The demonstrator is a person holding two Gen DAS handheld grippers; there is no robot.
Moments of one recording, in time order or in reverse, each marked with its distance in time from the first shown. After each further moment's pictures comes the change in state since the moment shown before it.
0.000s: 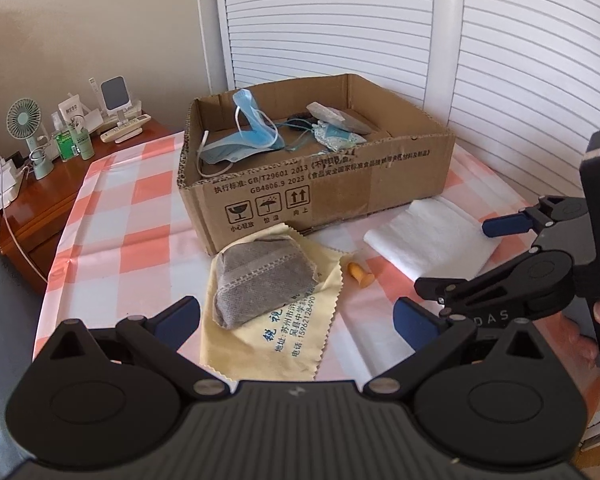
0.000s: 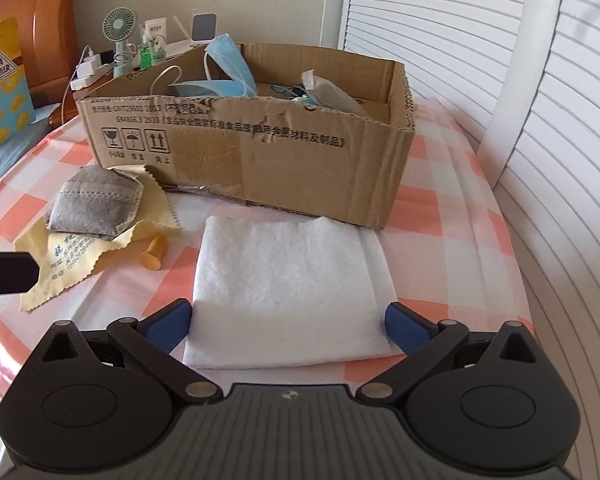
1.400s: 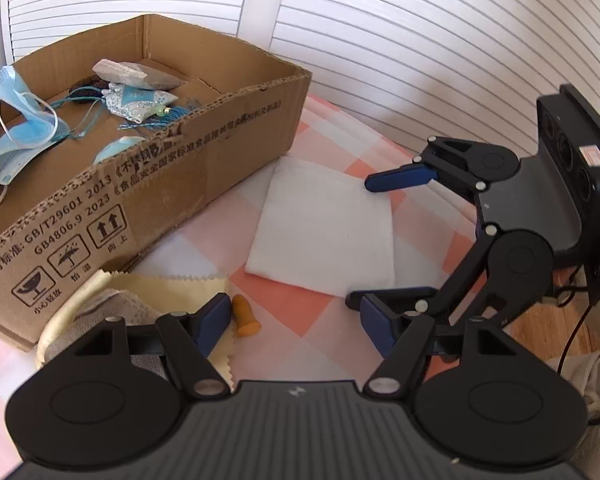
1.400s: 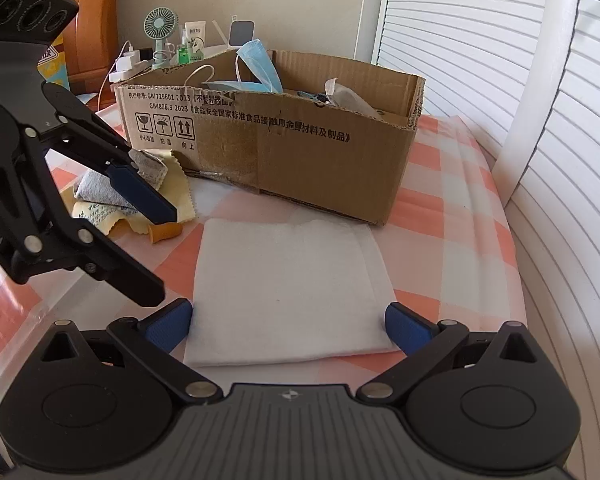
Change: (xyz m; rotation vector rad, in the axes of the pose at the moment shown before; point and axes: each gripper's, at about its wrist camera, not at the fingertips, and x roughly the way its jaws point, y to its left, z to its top) left arm 0.093 -0.004 0.042 0.293 0.203 -0.633; right arm -0.013 -0.012 -0.018 -0.101 -0.040 0.083
